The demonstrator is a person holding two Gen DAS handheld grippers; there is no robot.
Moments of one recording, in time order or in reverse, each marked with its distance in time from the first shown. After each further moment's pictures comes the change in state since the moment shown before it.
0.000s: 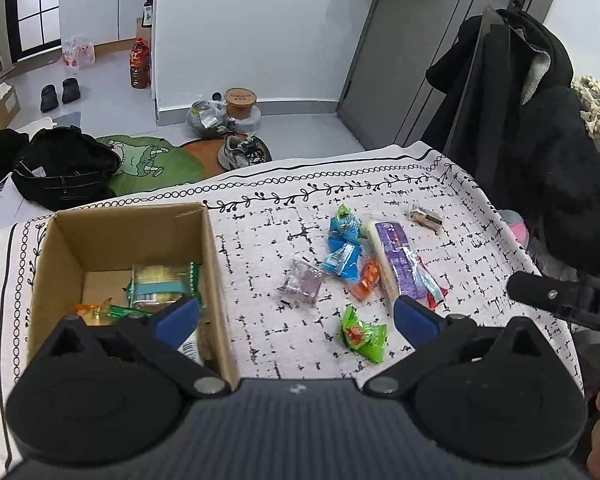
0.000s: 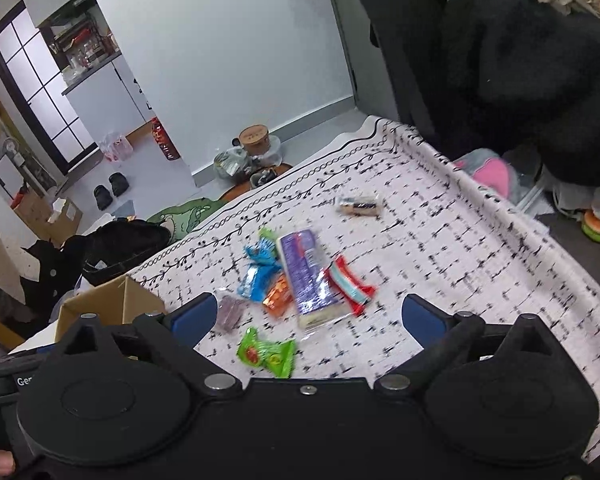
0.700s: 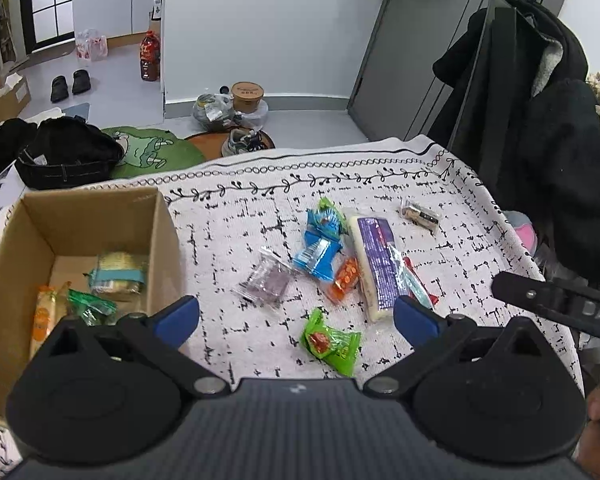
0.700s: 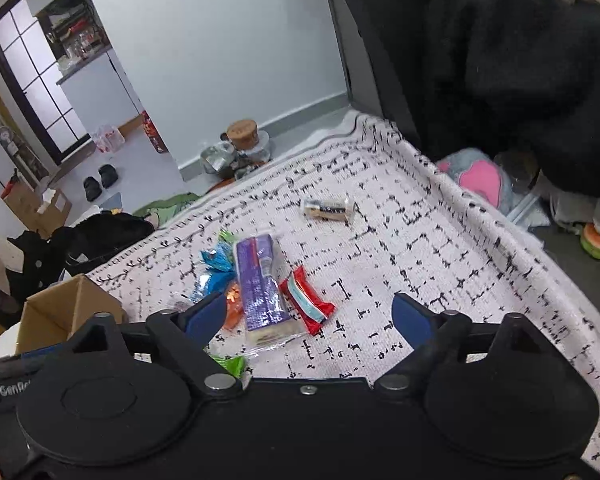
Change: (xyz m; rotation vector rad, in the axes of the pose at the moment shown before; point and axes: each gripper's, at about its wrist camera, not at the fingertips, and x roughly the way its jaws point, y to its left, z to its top) left arm 0.032 -0.044 -0.009 -0.042 0.007 0.050; right arm 0.045 -0.036 0.005 -0.021 0.028 -0.010
